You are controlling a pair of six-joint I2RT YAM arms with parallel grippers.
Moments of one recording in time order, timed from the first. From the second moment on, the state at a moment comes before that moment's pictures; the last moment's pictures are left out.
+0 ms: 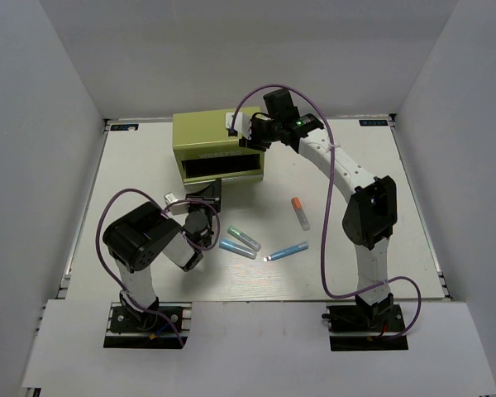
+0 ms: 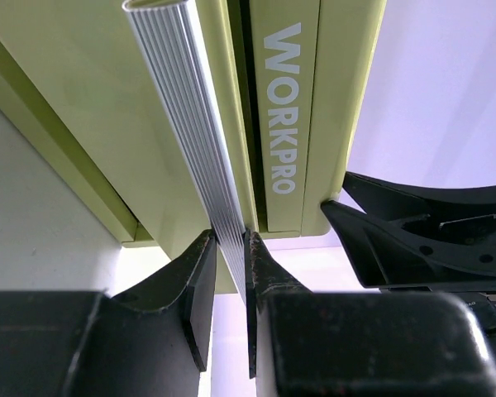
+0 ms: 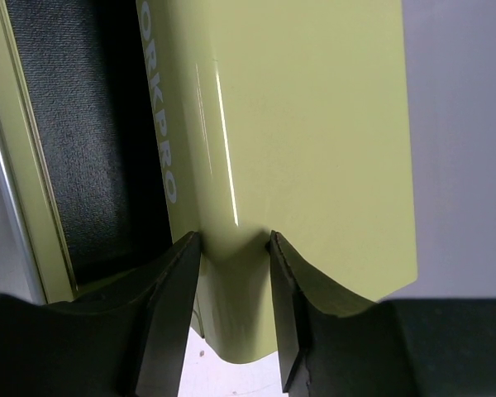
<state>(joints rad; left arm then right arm) -0.69 1.83 0.38 1.49 -0.68 -1.44 0.57 2.05 2.00 -0.61 -0.44 -1.03</state>
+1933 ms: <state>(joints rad) -0.73 0.77 0.67 -0.58 -0.43 -0.98 0.53 1.53 0.95 -0.87 -0.72 -1.36</state>
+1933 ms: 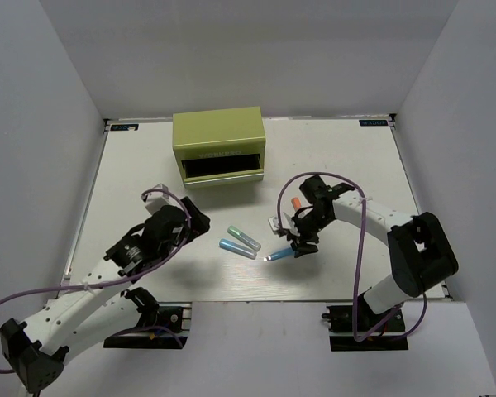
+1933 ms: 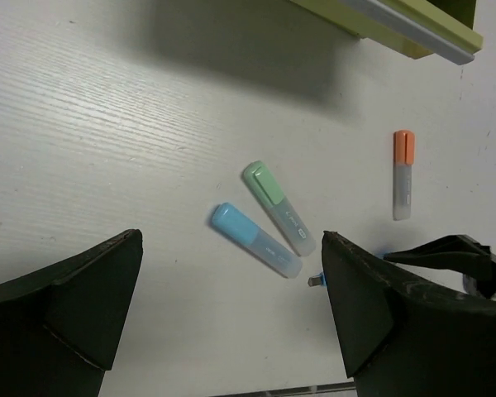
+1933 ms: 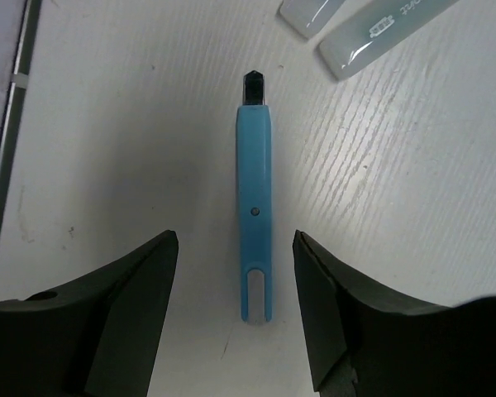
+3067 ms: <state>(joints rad) -0.73 0.65 0.63 -0.74 -0.45 -1.06 0.60 1.38 0.99 -0.64 -0.59 -1.14</state>
